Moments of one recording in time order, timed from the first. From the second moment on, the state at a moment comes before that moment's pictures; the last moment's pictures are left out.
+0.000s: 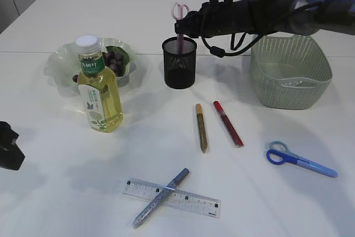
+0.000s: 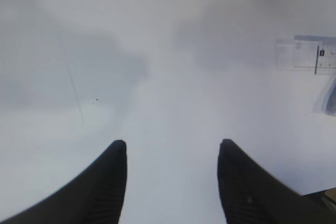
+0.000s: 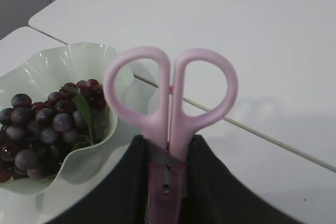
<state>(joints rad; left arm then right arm) -0.22 1.32 -0.77 -0.16 0.80 0.00 0.22 2.40 -2.00 1.28 0.48 -1.24</state>
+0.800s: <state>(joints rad) -0.22 1.32 -0.77 -0.15 0.81 0.00 0.22 2.17 -2.00 0.61 0.82 -0.50</state>
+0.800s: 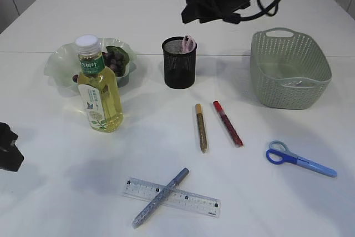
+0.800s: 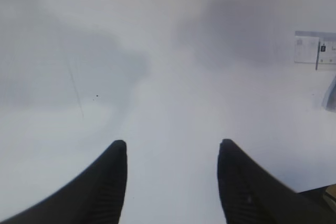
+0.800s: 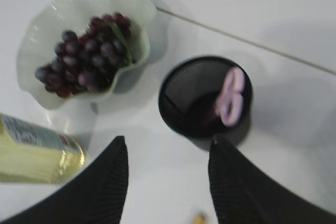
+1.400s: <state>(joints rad) -0.22 1.32 -0.77 -0.15 0.79 0.00 0.22 1.79 -1.76 0.10 1.23 -0.24</state>
